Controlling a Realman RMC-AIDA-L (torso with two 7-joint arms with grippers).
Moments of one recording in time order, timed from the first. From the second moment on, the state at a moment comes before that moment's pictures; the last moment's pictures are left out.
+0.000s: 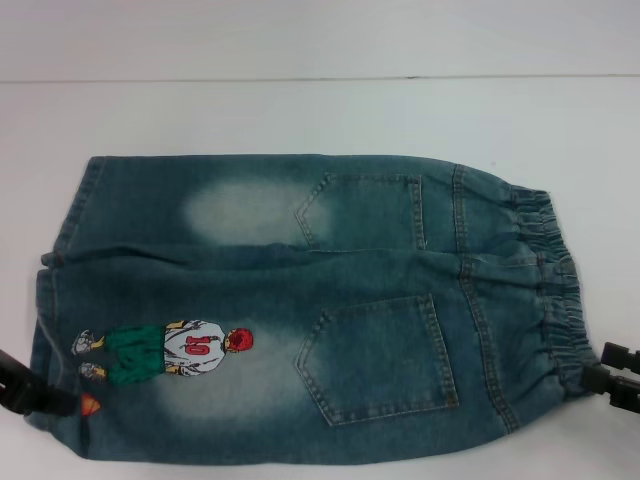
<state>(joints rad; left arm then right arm) -0.61 -2.04 0.57 0.96 2.85 1.82 -2.00 0.16 2.02 -0.49 -0.55 -2.01 -1.68 1.50</state>
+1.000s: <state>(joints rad) -0.61 -2.03 0.56 0.96 2.86 1.82 -2.01 0.20 2.01 -0.46 -0.54 -2.10 -1.61 1.60</state>
